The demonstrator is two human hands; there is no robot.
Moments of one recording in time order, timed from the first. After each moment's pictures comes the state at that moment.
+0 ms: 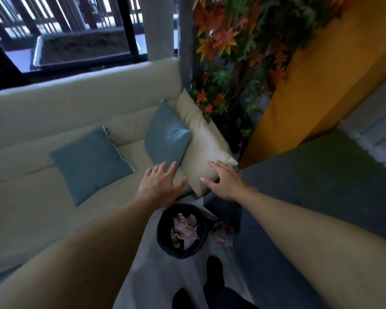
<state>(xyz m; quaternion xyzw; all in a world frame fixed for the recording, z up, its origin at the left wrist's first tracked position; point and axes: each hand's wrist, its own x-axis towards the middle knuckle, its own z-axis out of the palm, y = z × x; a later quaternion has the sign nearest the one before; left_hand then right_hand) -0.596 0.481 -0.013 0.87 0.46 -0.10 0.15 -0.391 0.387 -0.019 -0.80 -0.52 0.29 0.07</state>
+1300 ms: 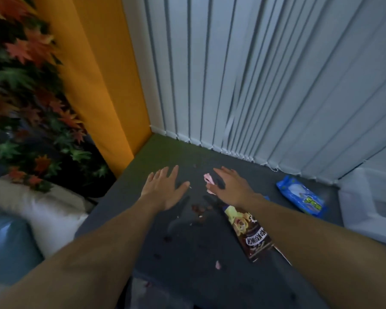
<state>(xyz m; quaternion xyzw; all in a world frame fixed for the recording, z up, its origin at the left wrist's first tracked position) -0.168 0.202 0.060 0.98 0.10 -0.15 0.11 -0.078 -0.022 0.033 -0.95 -0.20 0.18 0.19</state>
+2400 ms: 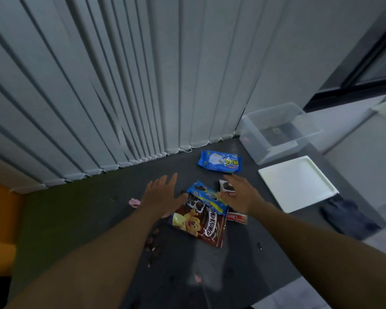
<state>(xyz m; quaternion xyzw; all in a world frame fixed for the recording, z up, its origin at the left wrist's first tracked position) -0.028 0.055 0.011 0.94 -0.27 -0.22 0.06 -0.138 -0.195 -0.001 -0.94 0.20 0.13 0.24</state>
